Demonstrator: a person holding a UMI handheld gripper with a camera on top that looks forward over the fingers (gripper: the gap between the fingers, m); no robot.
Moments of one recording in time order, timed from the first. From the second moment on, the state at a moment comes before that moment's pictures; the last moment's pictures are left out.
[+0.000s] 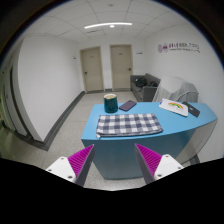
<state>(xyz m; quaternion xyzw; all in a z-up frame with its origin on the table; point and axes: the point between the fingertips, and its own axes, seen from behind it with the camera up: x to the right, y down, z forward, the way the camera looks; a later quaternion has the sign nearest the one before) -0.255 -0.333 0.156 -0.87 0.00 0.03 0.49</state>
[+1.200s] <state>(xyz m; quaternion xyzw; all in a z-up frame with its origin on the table) -0.316 -0.027 0.058 -0.88 -0.05 0.10 0.47</state>
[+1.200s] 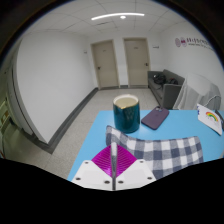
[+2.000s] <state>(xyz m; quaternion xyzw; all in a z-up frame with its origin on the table) -0.050 -0.061 0.068 -0.90 0.07 -0.02 0.44</state>
